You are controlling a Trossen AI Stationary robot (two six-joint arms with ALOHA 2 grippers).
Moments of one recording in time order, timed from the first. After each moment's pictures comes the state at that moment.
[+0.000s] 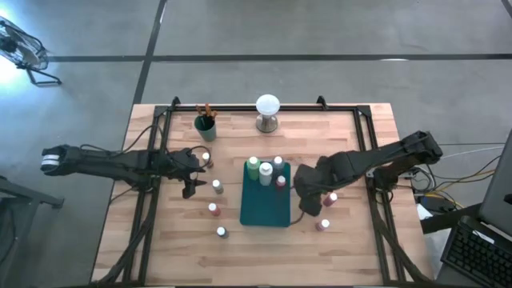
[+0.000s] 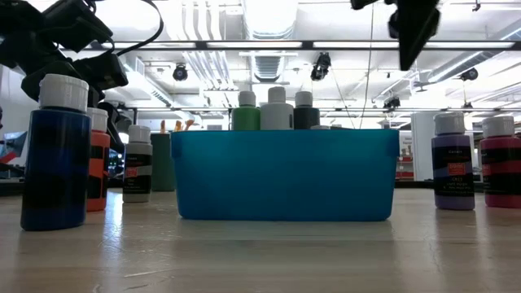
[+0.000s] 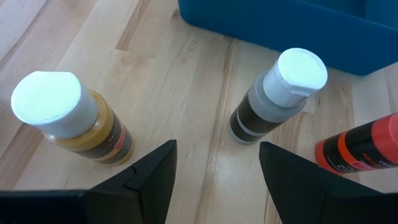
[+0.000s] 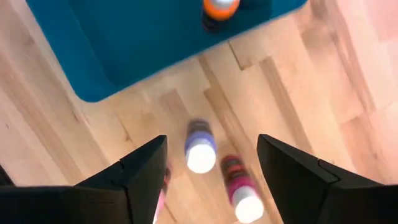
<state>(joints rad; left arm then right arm) 0.05 0.68 0.34 -0.41 -0.03 -0.20 0.27 1.56 1.45 -1.28 0.11 0.77</state>
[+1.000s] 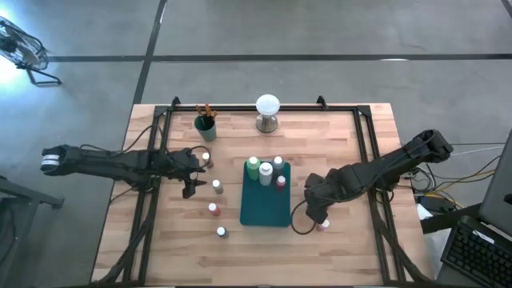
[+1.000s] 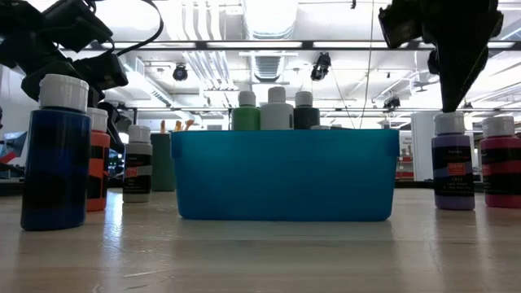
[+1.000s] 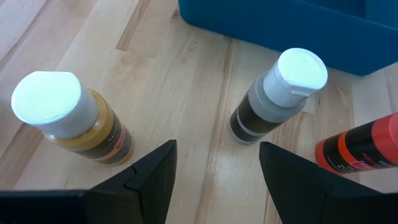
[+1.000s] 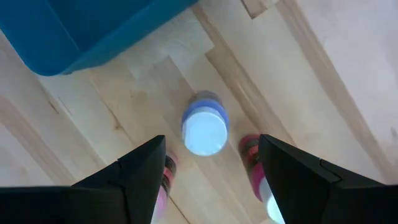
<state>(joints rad) 0.05 0.68 0.34 -0.41 -0.03 -0.20 0.37 1.45 1.11 -1.06 0.08 0.99</state>
